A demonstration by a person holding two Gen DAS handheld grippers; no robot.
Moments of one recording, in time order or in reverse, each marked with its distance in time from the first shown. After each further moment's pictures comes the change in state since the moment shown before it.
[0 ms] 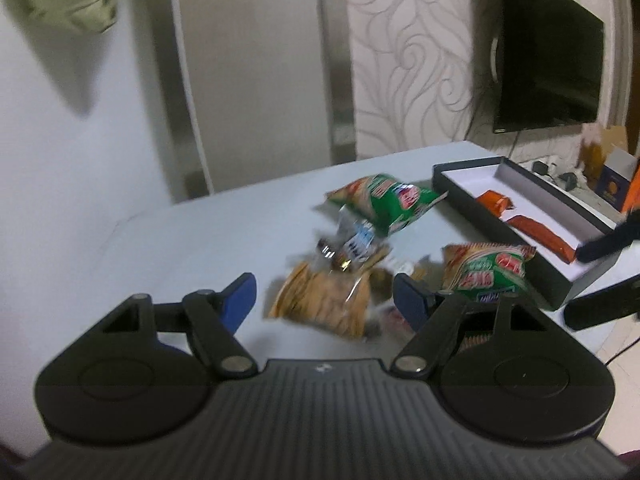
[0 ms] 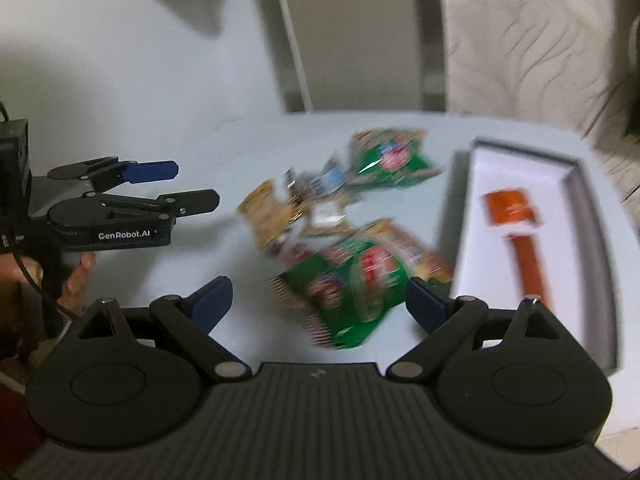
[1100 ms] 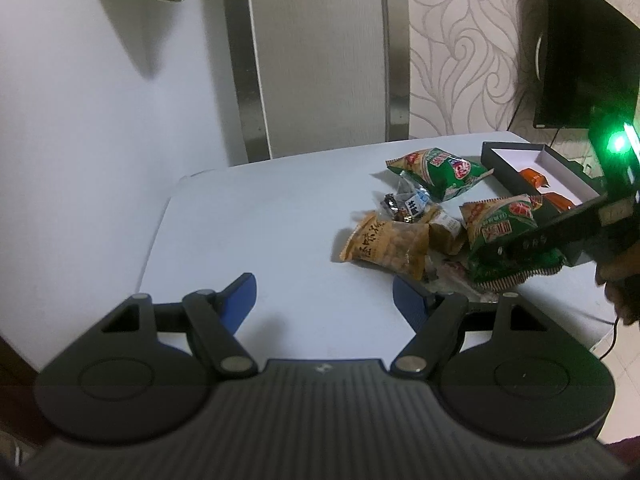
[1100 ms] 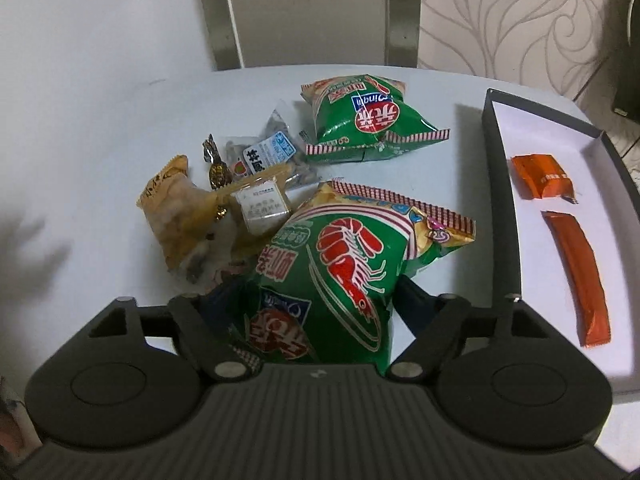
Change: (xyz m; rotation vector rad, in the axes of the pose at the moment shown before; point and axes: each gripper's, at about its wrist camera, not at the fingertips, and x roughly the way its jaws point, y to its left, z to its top) left arm -0.044 0.033 -0.034 -0.057 0.040 0.103; right arm 0.130 -0.005 0.015 0.046 0.056 -0.204
